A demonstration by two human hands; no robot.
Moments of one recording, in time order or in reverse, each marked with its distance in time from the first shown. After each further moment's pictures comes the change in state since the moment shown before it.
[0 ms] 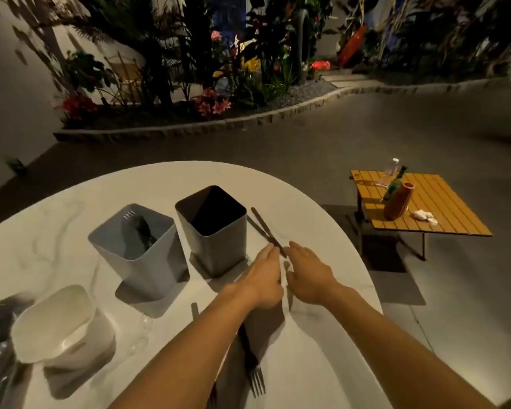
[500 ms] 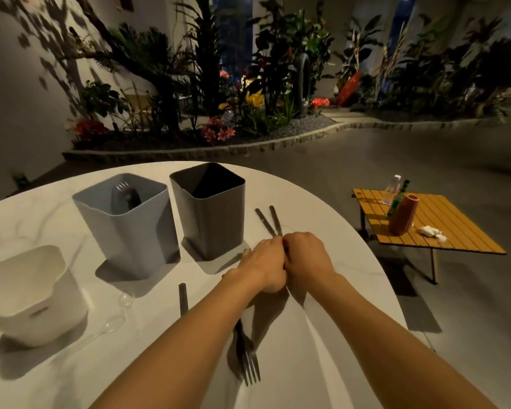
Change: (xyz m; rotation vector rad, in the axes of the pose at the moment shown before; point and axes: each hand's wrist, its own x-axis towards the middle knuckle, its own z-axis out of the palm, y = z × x) left_hand 0.019 -0.010 0.040 0.128 0.169 -0.006; right_hand 0.025 0.006 0.042 -0.241 0.368 -0.098
